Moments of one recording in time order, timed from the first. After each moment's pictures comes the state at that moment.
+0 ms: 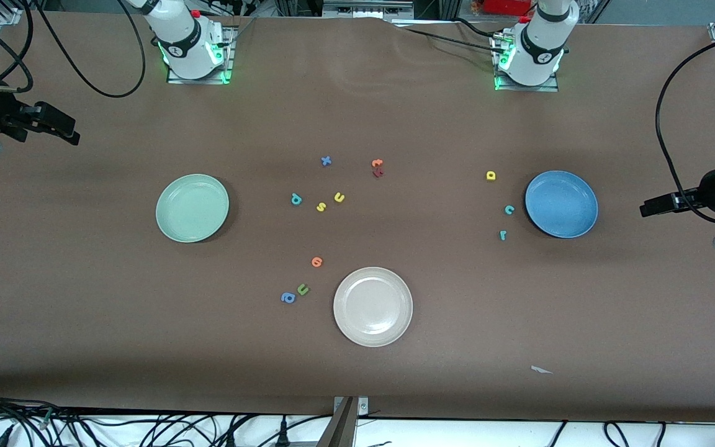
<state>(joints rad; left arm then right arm) 0.20 0.28 -0.10 -1.46 0.01 1.58 -0.10 0.00 -0.05 0.00 -1.67 0.00 1.56 0.06</state>
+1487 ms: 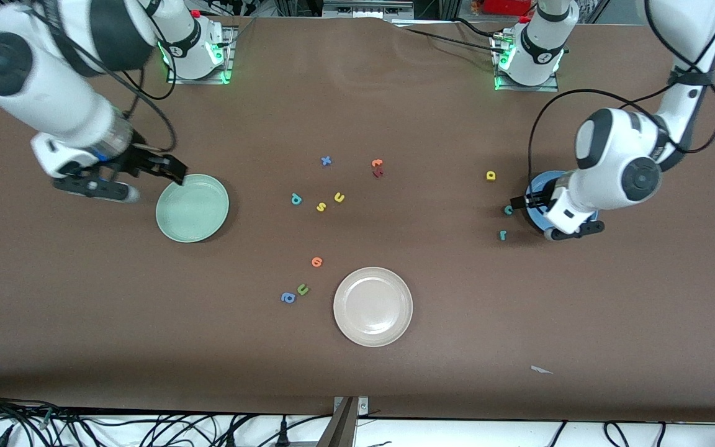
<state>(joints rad) 0.17 0.28 -0.32 -2.16 -0.08 2.20 -0.33 0.27 0.10 0.03 -1.83 0.00 1.87 0.48</state>
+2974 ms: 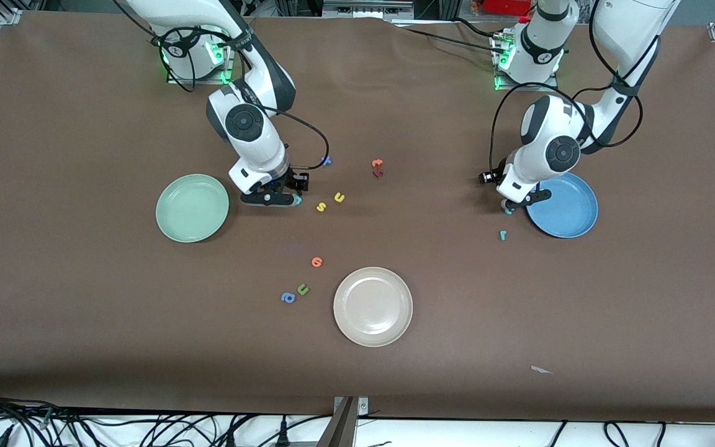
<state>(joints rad) 0.10 0.32 -0.36 -2.44 -0.08 2.46 -0.48 0.51 0.42 0.11 -2.12 0.00 2.56 0.66</state>
